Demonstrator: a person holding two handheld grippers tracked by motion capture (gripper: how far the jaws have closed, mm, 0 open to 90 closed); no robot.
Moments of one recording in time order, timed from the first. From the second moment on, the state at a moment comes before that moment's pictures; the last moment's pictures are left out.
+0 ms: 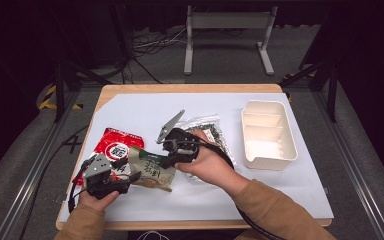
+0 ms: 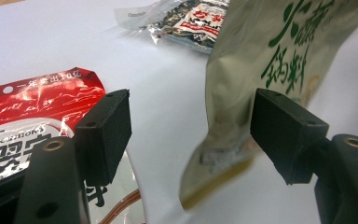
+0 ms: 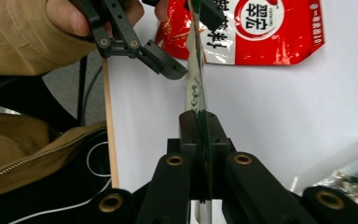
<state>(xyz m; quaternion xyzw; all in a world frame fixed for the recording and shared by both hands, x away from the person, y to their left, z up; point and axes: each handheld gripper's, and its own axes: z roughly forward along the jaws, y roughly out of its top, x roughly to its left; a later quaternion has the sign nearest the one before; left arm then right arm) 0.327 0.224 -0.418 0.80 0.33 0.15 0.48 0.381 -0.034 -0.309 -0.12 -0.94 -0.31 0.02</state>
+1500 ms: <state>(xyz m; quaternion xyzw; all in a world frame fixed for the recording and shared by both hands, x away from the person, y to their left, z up) 0.330 0.224 -0.421 0.80 0.34 0.16 0.47 0.390 -0.118 -0.237 -0.12 -0.93 -0.31 -0.13</state>
